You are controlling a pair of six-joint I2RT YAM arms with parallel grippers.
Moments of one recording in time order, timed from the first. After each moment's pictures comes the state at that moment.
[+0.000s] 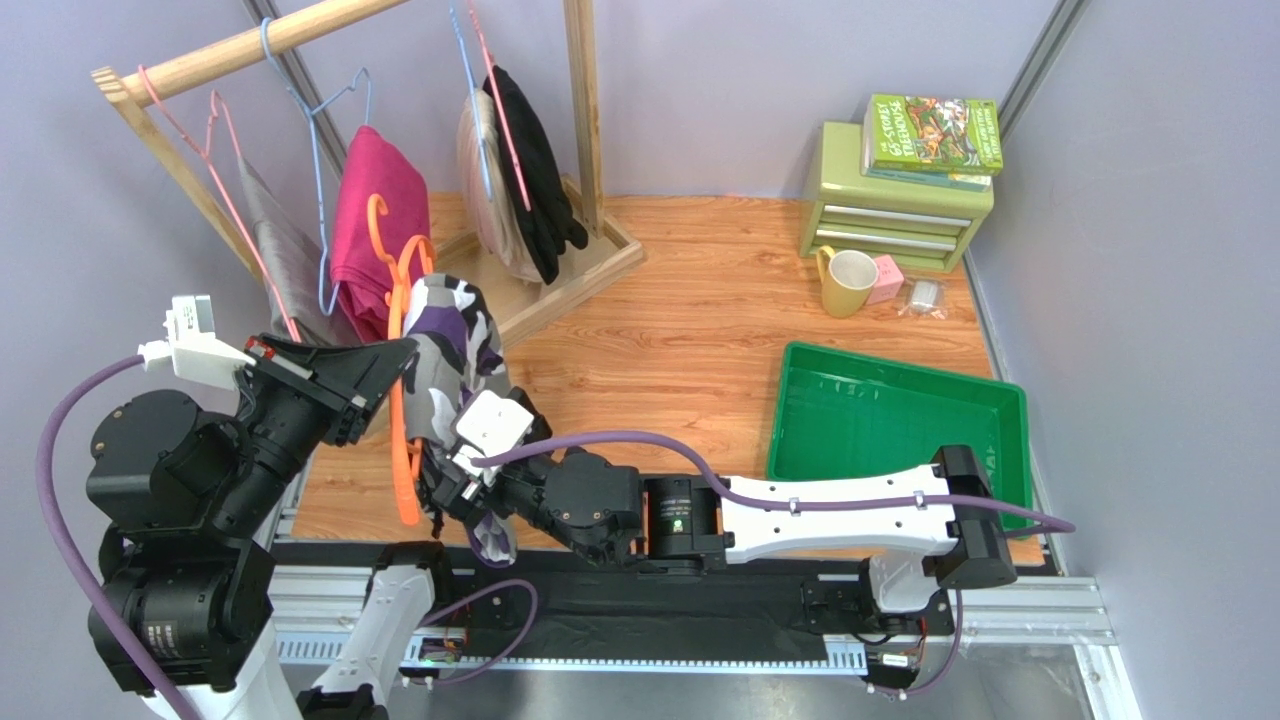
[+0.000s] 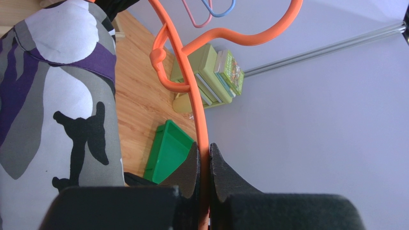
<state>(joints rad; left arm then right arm) 0.05 0.73 1.77 -1.17 0.34 -1.05 1.58 1.62 1.50 0.12 0.56 -0.07</state>
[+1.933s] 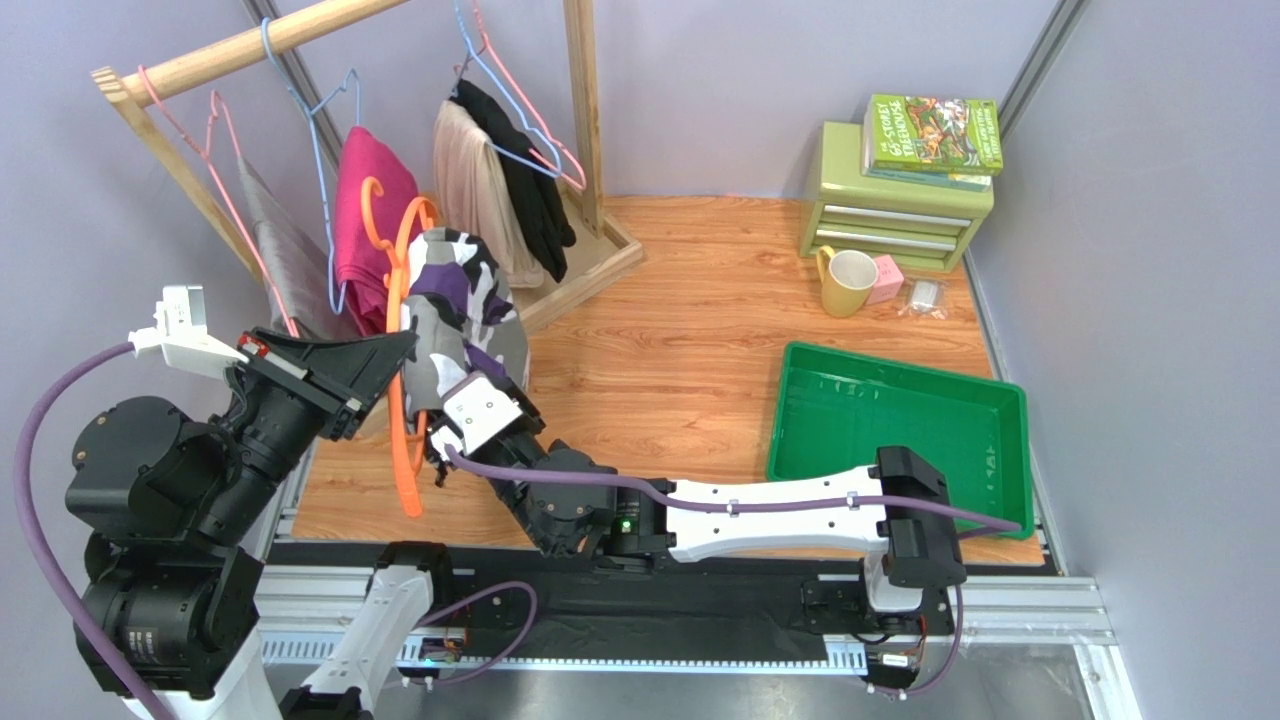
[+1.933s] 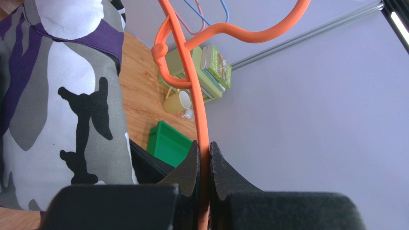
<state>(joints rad) -0.03 0.73 1.78 -1.10 0.32 -1.02 1.54 1.76 1.52 0.51 0.85 -0.35</state>
